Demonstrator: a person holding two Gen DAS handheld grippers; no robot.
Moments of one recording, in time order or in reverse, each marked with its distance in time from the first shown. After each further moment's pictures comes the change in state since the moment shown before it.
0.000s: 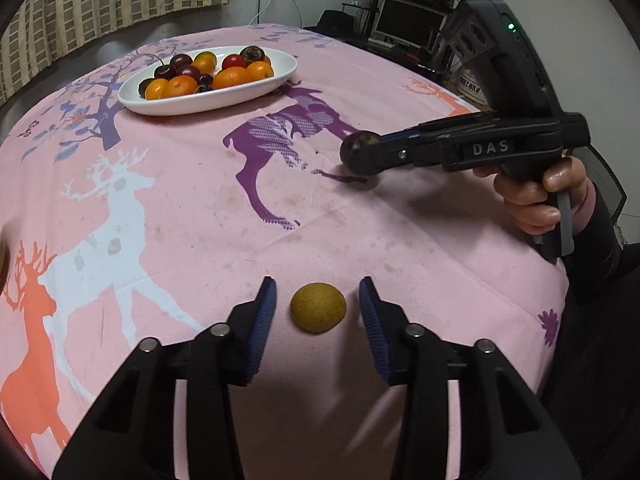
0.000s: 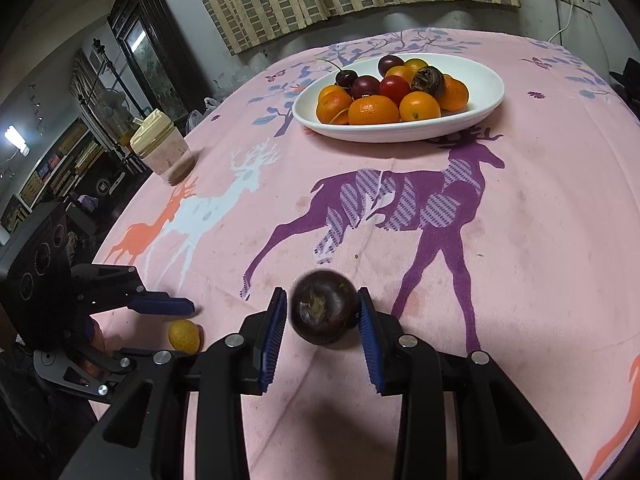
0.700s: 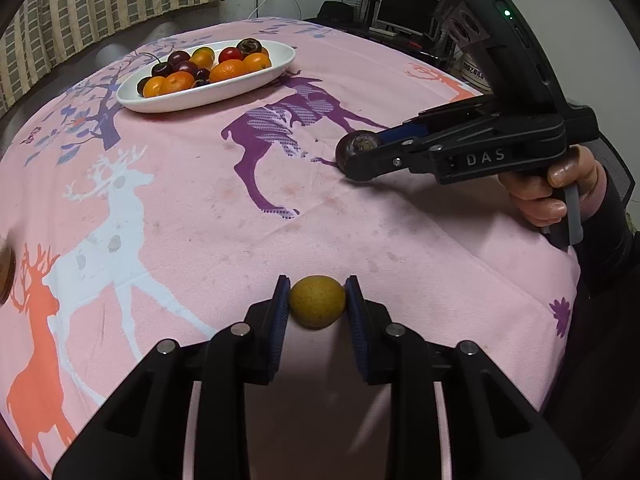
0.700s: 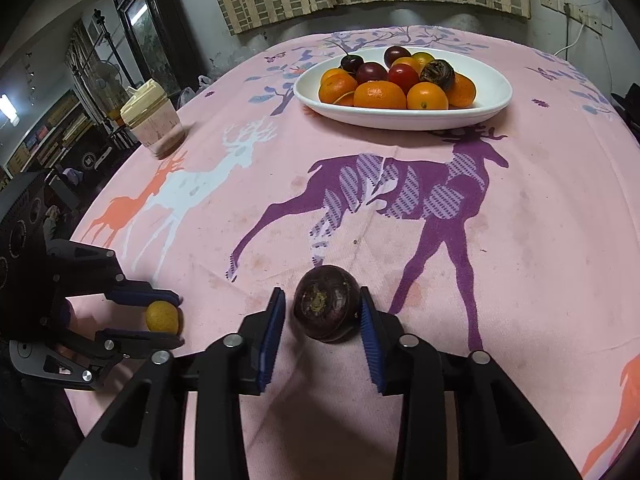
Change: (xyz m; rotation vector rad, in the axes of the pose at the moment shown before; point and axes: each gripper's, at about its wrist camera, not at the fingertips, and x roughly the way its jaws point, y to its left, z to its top) left arm 0.003 -0.006 0.000 0.032 0.023 0.041; right arm 0.011 0.010 -0.005 -0.074 0.045 -0.085
